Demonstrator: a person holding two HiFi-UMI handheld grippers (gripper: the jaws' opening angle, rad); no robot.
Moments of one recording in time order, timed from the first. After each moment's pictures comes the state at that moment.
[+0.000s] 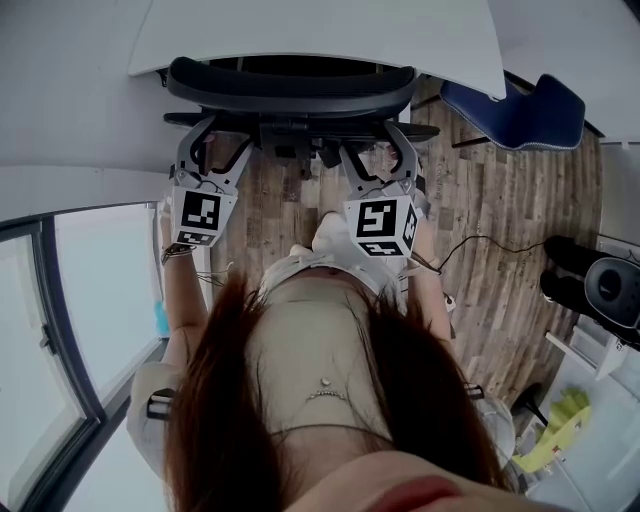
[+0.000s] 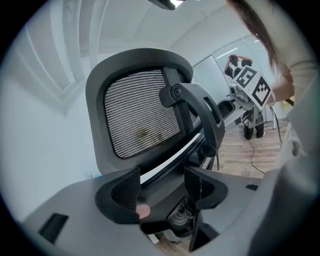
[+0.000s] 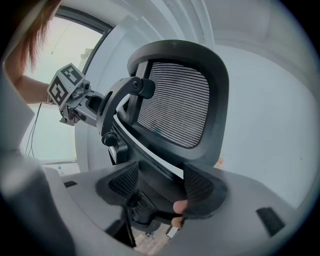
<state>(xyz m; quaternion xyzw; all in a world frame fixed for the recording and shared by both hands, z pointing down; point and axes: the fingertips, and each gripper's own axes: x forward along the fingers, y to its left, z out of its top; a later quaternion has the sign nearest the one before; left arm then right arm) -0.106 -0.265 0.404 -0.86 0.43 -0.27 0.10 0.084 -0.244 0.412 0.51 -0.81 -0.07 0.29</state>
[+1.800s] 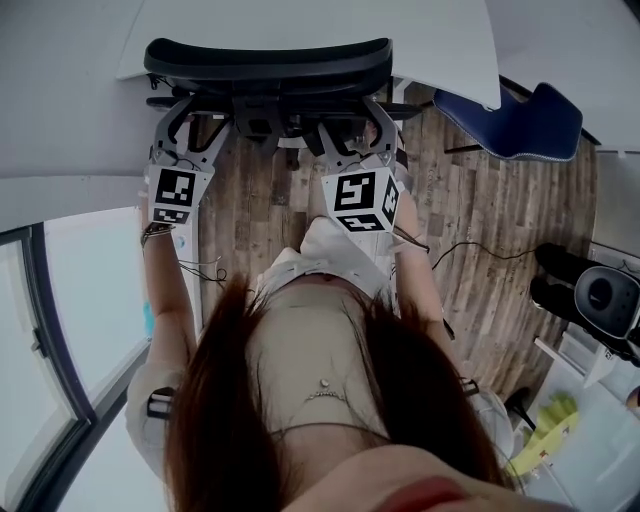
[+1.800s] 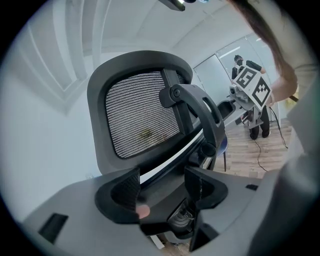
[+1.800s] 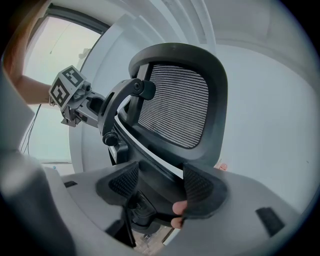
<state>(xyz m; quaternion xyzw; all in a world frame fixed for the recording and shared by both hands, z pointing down) -0.111 -0.331 0.400 -0.85 0.45 -0.26 0.11 0.078 -0.315 0.409 0.50 -0.82 -0.08 0.27</state>
